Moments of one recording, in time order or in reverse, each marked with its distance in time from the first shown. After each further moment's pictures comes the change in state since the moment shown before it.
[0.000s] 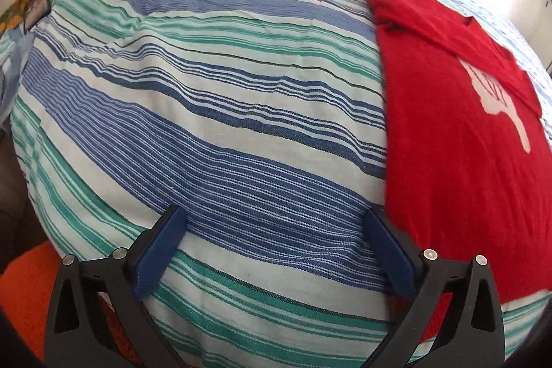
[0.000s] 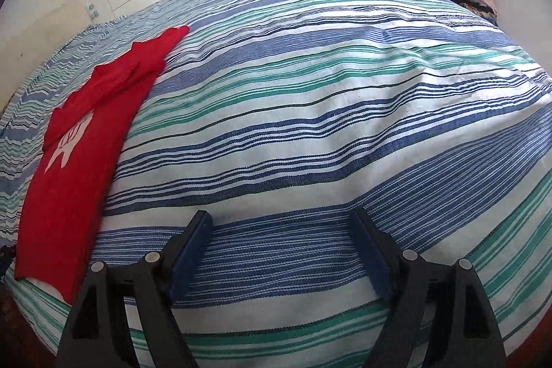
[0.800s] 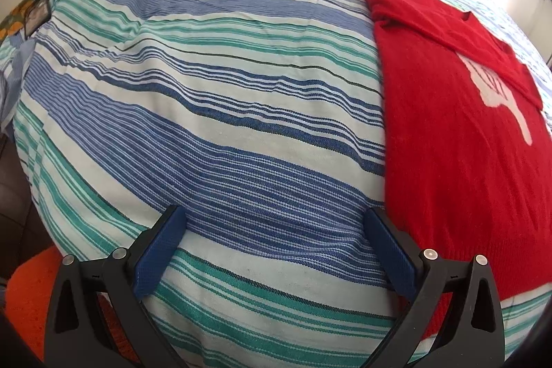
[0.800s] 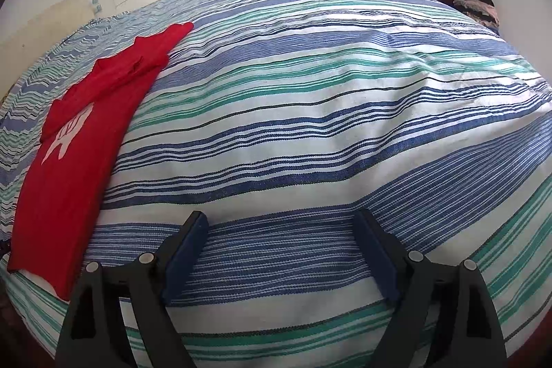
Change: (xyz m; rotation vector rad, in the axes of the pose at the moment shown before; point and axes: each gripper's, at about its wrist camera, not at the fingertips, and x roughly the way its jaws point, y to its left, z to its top) left arm -0.004 0.001 -0.001 0.017 0.003 0.009; right arm 0.011 0.016 0.000 -0.039 -0.010 -0.019
